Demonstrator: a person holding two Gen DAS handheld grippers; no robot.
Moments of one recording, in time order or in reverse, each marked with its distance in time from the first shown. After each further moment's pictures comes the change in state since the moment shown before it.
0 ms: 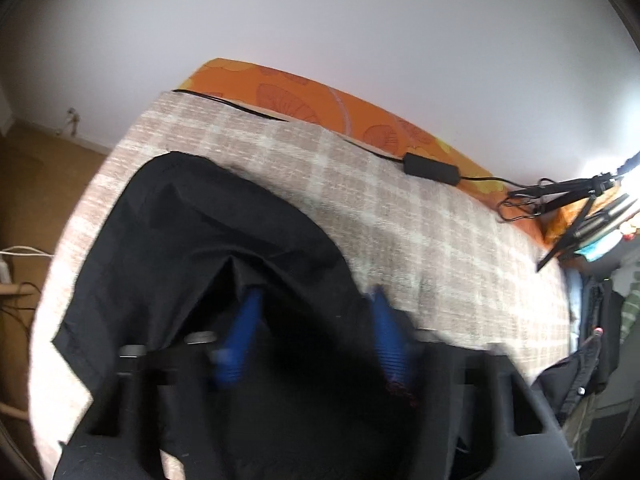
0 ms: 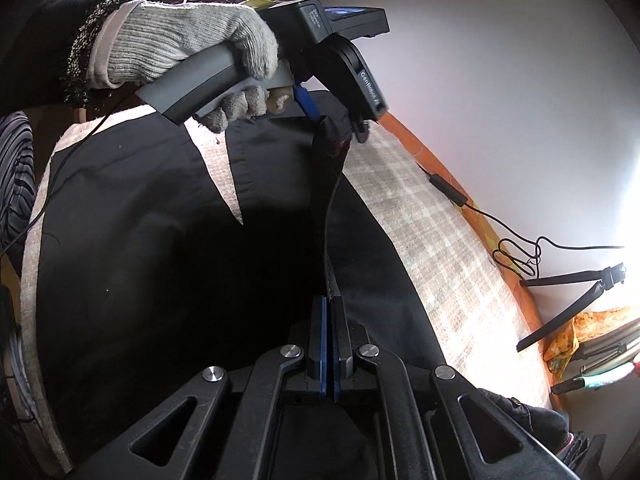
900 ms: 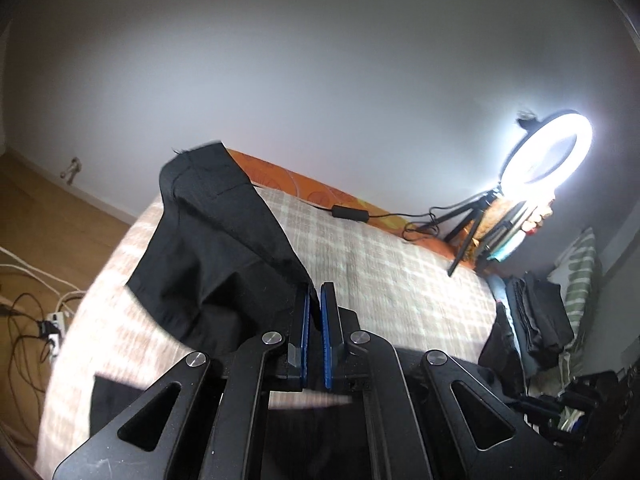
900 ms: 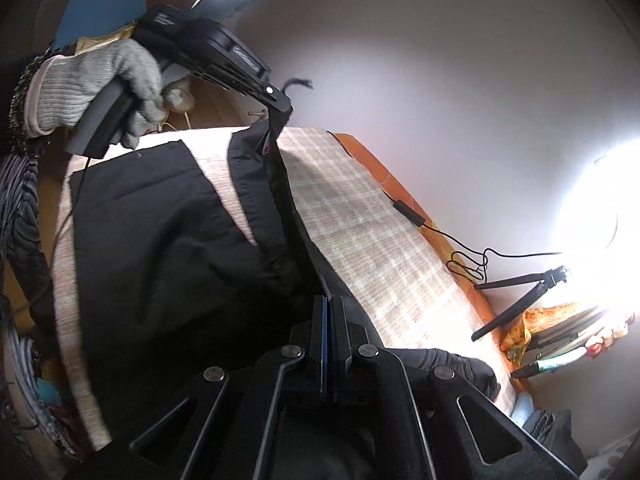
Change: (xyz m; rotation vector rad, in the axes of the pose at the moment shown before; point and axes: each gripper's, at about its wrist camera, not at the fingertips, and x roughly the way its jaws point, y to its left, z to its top) left arm -0.143 0.024 -0.100 0.074 -0.340 -0.179; right arm -0.086 0.029 0.000 0.012 -0.056 -0.120
